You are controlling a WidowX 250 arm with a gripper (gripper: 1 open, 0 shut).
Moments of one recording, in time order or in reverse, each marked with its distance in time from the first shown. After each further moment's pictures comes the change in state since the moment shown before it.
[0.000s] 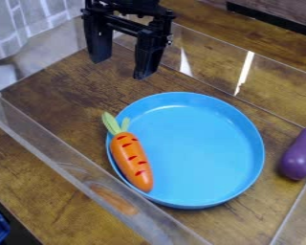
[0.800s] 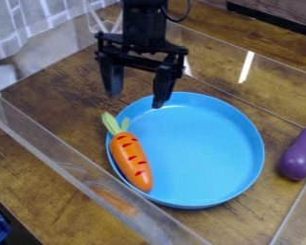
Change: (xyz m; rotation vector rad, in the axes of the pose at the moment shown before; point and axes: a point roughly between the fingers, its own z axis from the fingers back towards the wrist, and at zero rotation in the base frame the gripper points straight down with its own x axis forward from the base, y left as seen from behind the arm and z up) arm 0.017 -0.001 -0.048 -0.060 0.034 0.192
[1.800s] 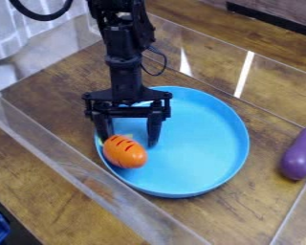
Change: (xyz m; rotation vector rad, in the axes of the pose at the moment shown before) arm 0.006 0.007 -0.063 -0.077 -0.048 0.345
